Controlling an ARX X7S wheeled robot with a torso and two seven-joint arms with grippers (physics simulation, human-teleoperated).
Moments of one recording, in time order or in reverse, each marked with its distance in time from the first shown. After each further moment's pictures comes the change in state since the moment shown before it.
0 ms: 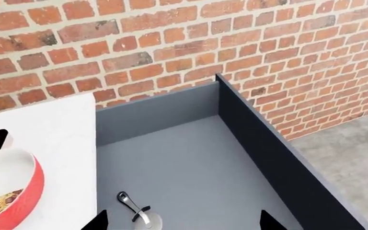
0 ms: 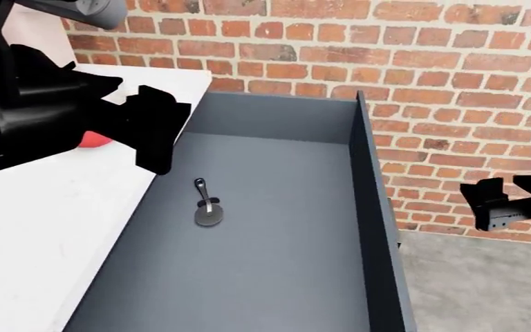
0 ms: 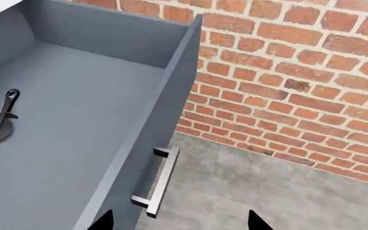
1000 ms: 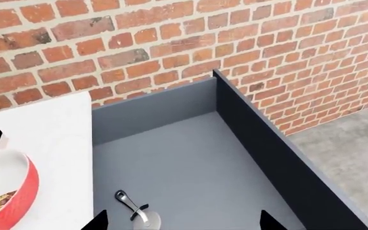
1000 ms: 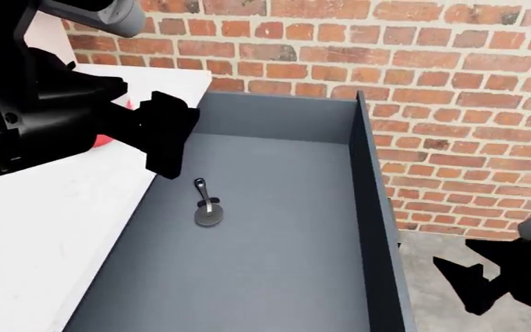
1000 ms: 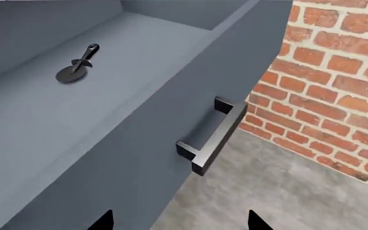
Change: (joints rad) left arm -0.009 0.019 0.036 0.001 0.013 0.009 0.006; right arm -0.535 -0.097 -0.173 0.382 -0.177 -0.777 -0.606
